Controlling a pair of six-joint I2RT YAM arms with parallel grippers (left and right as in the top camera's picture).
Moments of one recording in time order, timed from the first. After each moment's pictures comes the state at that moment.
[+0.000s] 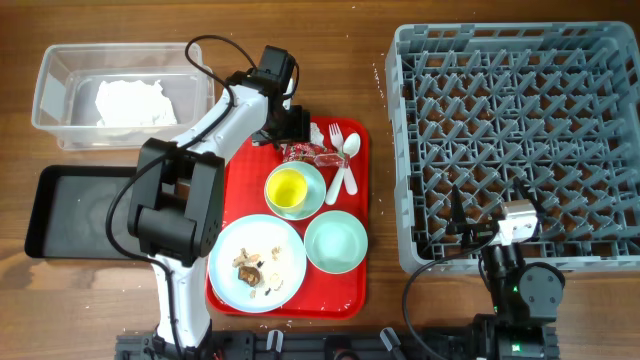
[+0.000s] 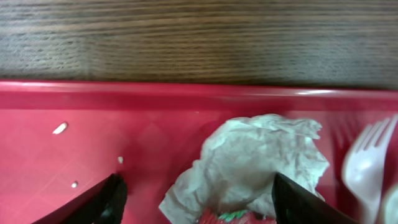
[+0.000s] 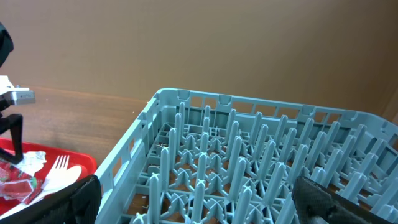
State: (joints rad) left arm -0.34 2.14 1.55 -0.76 0.12 -0.34; right arm -0.07 0.02 0.01 0.01 -0.16 -0.10
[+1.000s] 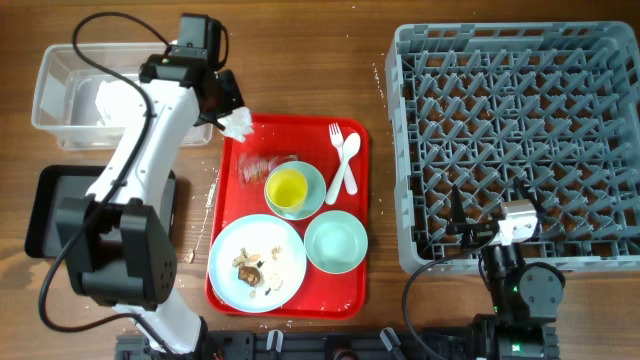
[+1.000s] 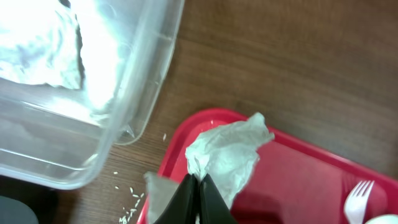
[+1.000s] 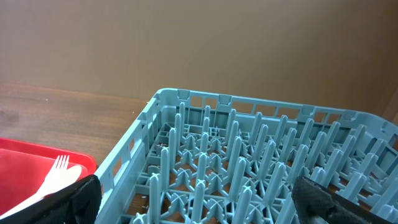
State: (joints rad) left arm -0.13 1.85 1.56 -0.89 -0.08 -0.47; right arm -0.07 0.02 0.01 0.01 -0.16 -0.10
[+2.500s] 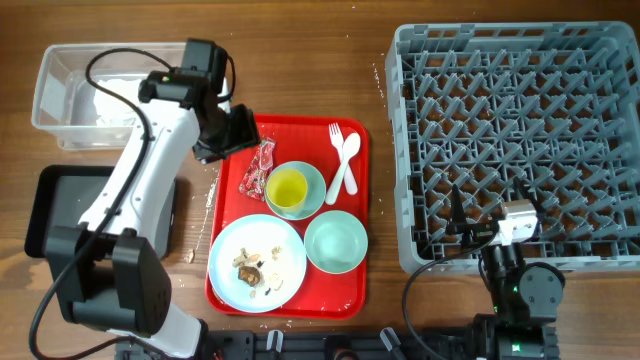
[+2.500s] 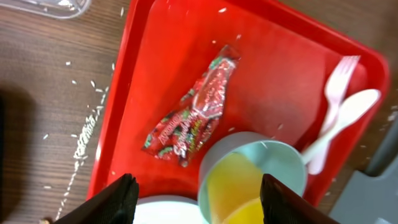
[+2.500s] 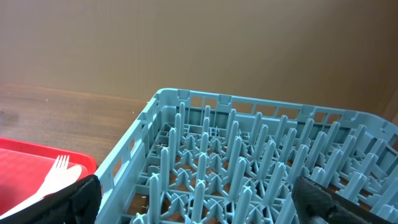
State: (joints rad) left arm -0.17 1.74 1.43 -1.09 0.13 -0.44; right arm -0.07 0.02 0.01 0.01 -0.16 -0.10
